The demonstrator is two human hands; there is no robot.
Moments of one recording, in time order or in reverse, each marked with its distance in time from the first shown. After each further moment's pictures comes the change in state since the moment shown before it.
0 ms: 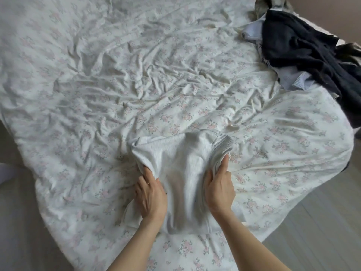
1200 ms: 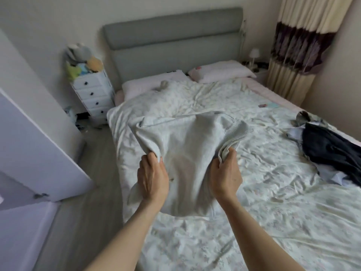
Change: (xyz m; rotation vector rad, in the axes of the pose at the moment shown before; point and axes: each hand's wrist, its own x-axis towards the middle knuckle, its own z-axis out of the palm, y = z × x) left_hand 0.009 -0.047 -0.293 -0.224 0.760 0.090; right_hand -0.101 -0.243 -0.108 0.384 0.267 -0.504
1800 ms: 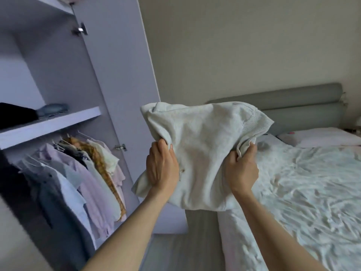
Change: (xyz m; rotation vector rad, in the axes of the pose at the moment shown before) left_hand 0.109 -0.232 -0.411 0.160 0.583 0.113; right_hand -0.241 -0.386 0.056 0.518 0.028 -0.297
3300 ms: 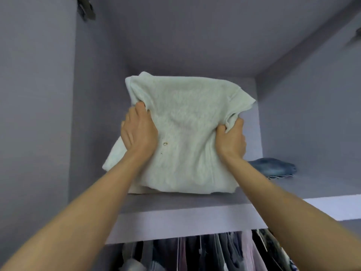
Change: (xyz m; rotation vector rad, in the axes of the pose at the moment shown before) left_hand 0.413 -0.550 -0.190 1.208 0.684 -0.254; right_hand -0.173 -0.518 0.694 0.965 -1.018 -0.277
